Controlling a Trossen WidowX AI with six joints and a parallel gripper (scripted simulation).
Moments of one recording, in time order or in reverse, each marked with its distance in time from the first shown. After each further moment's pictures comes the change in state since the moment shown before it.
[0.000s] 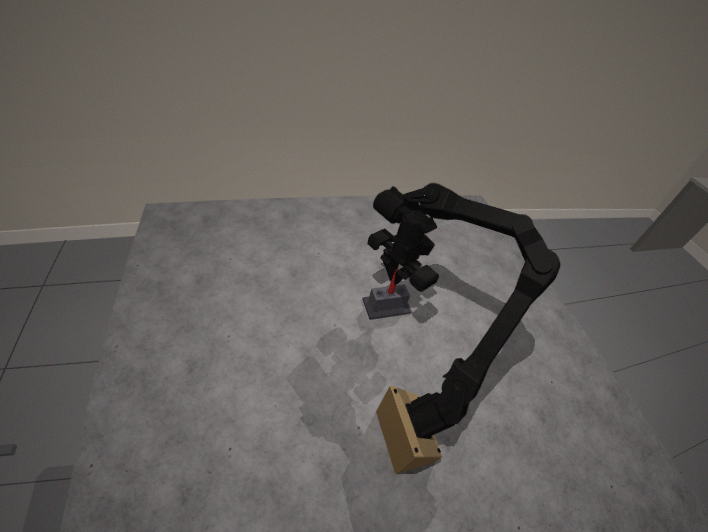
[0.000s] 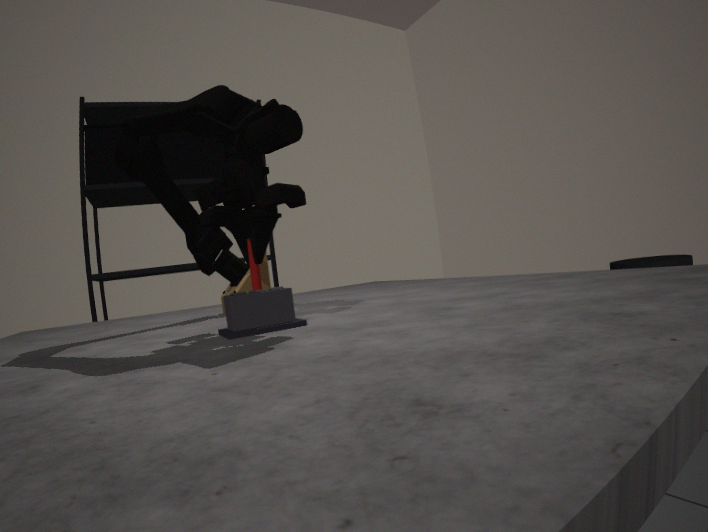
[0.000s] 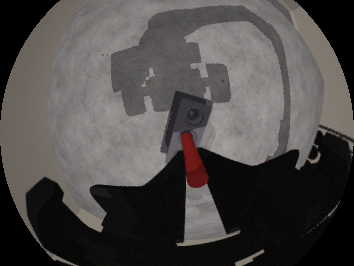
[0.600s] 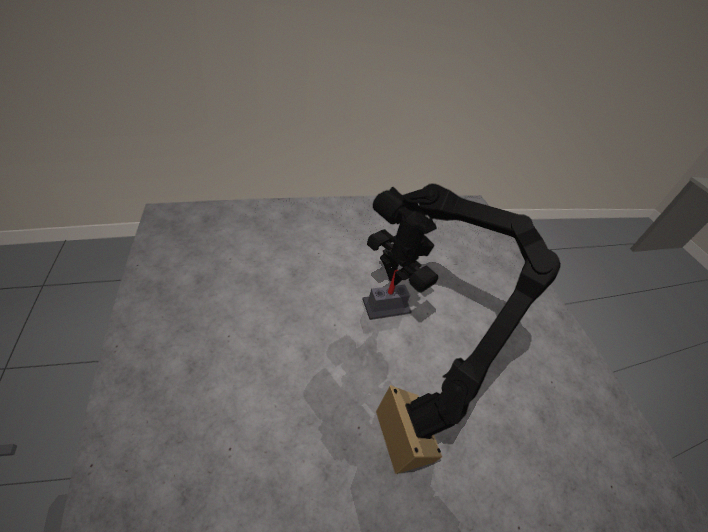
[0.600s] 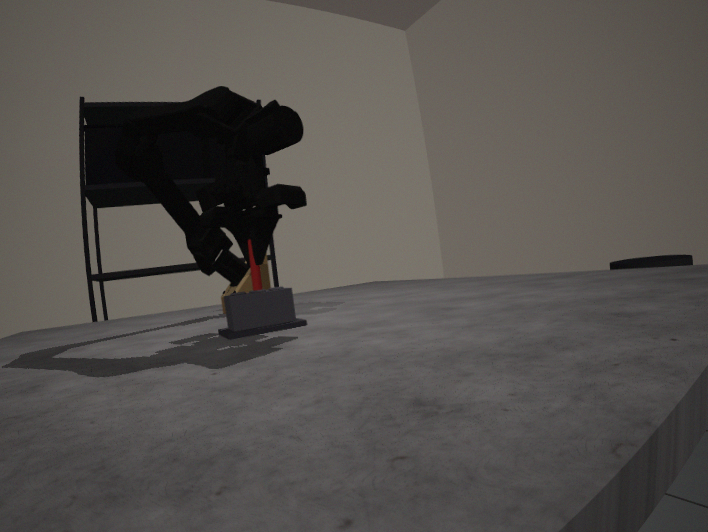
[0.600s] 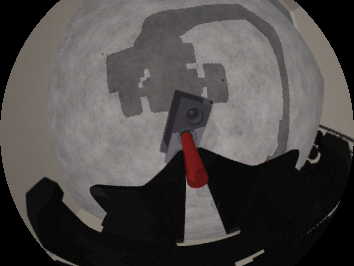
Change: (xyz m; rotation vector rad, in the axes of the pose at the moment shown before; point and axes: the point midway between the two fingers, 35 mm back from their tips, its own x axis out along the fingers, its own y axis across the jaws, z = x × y) arm 0.001 0.000 -0.001 0.000 0.000 0.001
